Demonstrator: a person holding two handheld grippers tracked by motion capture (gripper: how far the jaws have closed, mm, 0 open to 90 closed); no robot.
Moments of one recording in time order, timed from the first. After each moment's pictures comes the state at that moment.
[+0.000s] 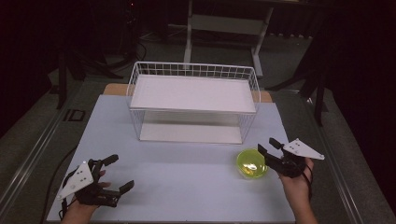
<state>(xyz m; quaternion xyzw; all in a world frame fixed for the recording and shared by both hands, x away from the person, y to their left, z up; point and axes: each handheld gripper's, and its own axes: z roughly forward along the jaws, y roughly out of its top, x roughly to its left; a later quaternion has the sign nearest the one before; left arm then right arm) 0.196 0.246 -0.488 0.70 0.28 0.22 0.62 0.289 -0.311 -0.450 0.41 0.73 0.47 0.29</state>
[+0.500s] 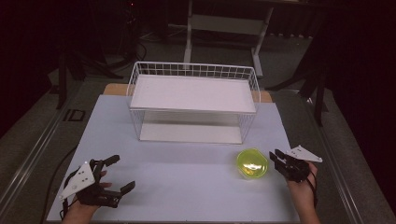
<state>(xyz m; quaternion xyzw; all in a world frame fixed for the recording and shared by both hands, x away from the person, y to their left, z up) 0.196 0.244 -0.488 0.70 0.28 0.22 0.62 0.296 -0.346 -0.495 0.46 0.75 0.38 0.29</state>
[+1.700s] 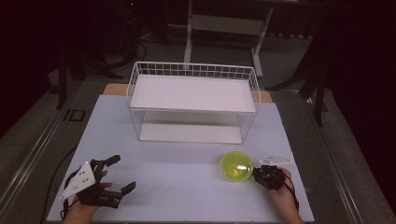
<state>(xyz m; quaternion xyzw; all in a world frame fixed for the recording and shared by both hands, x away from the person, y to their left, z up) 0.196 0.242 -0.487 0.70 0.27 0.22 0.62 0.289 -0.290 -0.529 0.40 0.82 0.37 0.15</state>
